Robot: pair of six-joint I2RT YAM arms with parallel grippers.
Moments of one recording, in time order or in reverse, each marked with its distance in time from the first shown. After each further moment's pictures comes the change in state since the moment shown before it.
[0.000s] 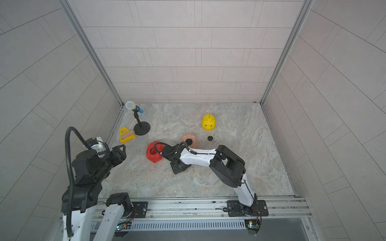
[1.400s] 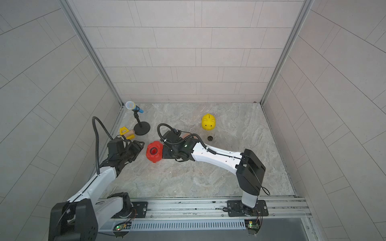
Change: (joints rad) left arm 0.000 0.615 -0.406 0.813 0.254 -0.388; right arm -0.012 -0.238 0.042 0.253 -0.113 0.331
